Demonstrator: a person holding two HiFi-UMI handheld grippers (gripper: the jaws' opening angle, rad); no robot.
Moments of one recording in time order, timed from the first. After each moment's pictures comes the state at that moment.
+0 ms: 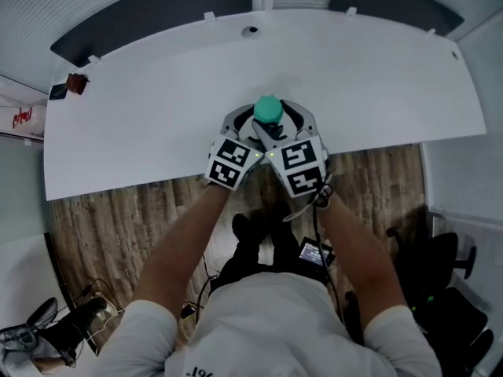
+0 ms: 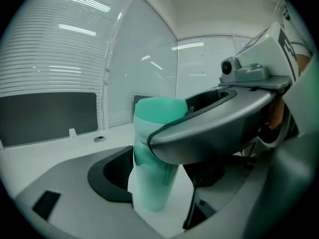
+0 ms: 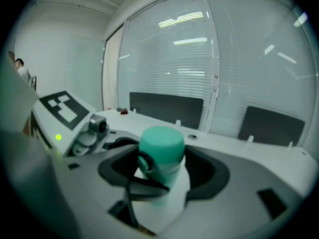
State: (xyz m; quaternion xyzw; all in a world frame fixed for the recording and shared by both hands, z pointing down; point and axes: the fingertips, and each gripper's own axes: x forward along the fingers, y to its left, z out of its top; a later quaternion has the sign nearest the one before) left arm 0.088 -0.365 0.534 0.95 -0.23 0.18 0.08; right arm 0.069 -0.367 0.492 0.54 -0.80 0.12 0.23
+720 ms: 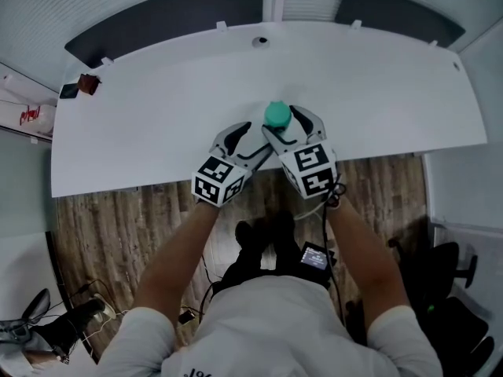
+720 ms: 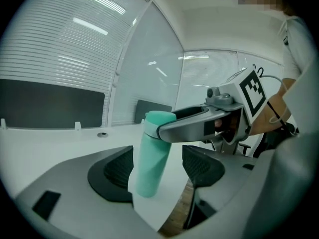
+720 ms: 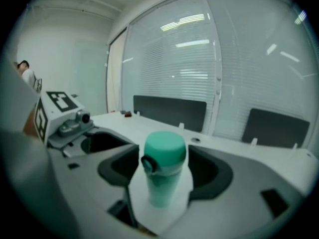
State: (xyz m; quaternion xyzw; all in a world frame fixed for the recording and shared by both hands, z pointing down) left arm 0.040 -0.340 0.512 0.96 -0.23 0.13 0.13; right arm 0.066 -0.363 0.484 0.52 -0.82 0.11 0.21
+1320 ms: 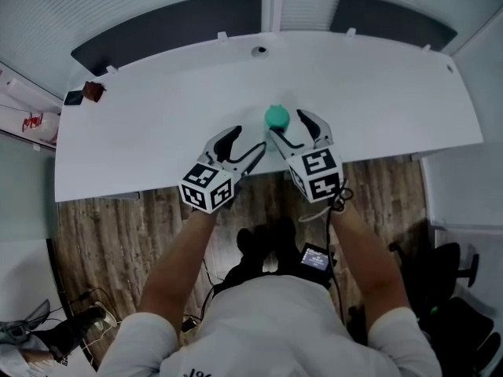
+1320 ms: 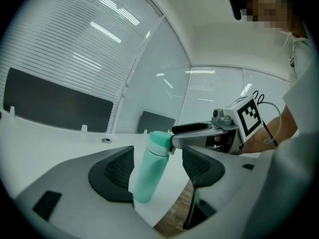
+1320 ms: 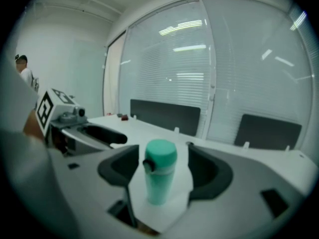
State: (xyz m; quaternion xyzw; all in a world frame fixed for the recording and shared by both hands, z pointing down) left arm 0.012 -0.336 0.469 0.95 -0.26 0.05 0.17; right arm 0.081 -0.348 0.459 0.55 -0.81 0.09 0.20
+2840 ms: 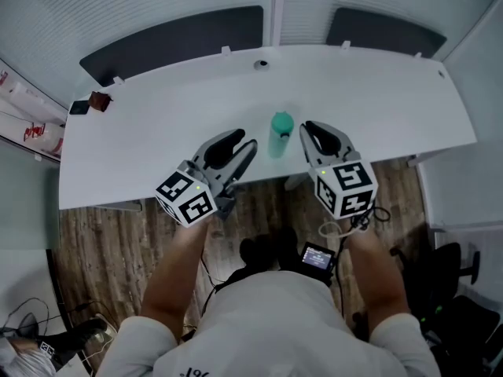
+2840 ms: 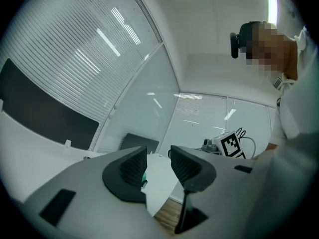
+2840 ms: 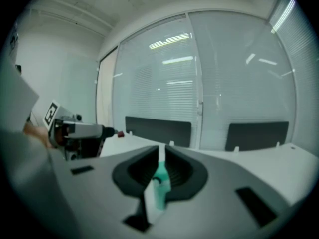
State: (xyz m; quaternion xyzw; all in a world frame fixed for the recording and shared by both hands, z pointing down) left arm -0.027 -0.306 0.350 0.96 -0.19 -0.08 0.19; right arm 0.091 -0.306 0.368 0.59 -0.79 0.09 0.12
